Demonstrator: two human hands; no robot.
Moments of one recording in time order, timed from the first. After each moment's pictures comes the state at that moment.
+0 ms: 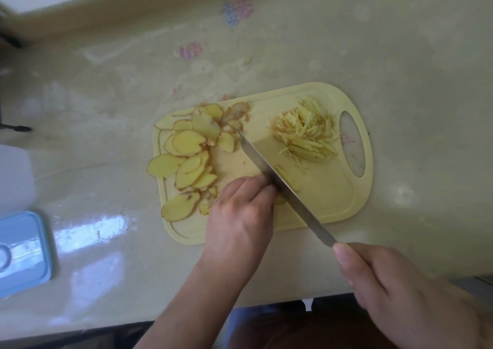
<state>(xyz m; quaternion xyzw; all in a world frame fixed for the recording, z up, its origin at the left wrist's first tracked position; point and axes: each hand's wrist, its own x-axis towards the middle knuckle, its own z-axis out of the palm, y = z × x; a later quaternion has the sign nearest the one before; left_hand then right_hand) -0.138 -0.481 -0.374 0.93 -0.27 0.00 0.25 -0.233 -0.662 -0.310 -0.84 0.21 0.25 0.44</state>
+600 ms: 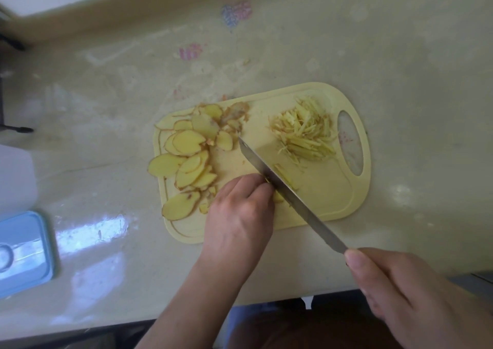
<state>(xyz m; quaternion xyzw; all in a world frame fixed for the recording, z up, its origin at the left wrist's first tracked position) -0.137 -0.482 -0.373 0.94 -0.25 0.00 0.25 -0.237 -0.665 -0.288 -0.85 0.21 0.27 0.41</state>
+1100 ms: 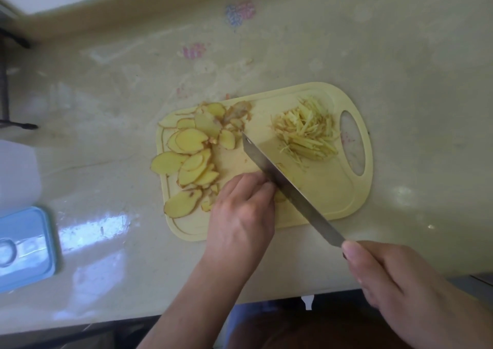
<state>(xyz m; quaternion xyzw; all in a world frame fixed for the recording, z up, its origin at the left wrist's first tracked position) -0.142 -0.481 -0.379 0.93 -0.24 0.02 0.27 -0.236 -0.667 -0.305 -0.86 0.17 0.24 0.42</state>
